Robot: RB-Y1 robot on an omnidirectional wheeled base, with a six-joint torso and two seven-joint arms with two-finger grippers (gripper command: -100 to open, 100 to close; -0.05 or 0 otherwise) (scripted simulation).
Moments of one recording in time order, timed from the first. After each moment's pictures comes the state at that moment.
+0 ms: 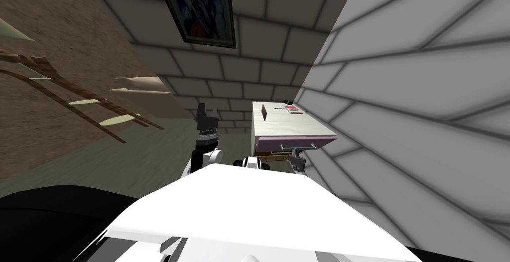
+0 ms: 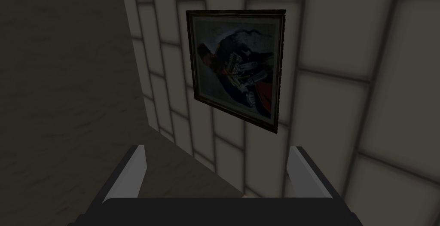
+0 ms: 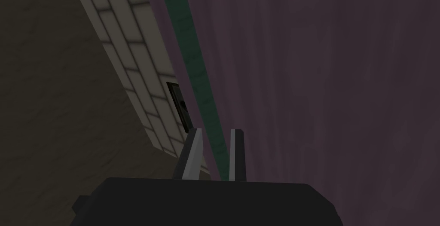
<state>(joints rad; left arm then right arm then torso) 0.48 -0.01 -0.03 -2.28 0.05 -0.57 -0.12 0.18 -0.14 -0.40 -0.83 0.37 -1.59 2.45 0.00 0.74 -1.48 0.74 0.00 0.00</state>
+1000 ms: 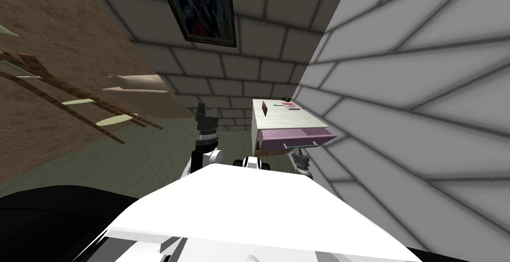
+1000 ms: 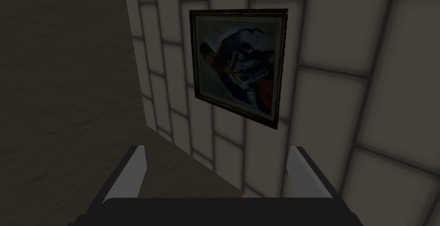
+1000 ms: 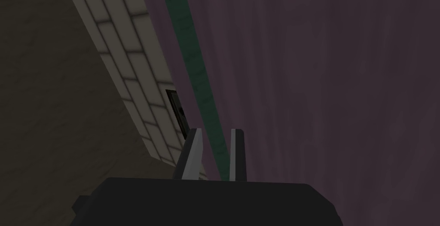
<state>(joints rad) 0.48 -0.01 -0.03 -2.28 0.05 -0.57 -0.12 0.16 -0.20 -0.41 -0.85 0.35 -1.53 2.36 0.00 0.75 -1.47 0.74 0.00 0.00</state>
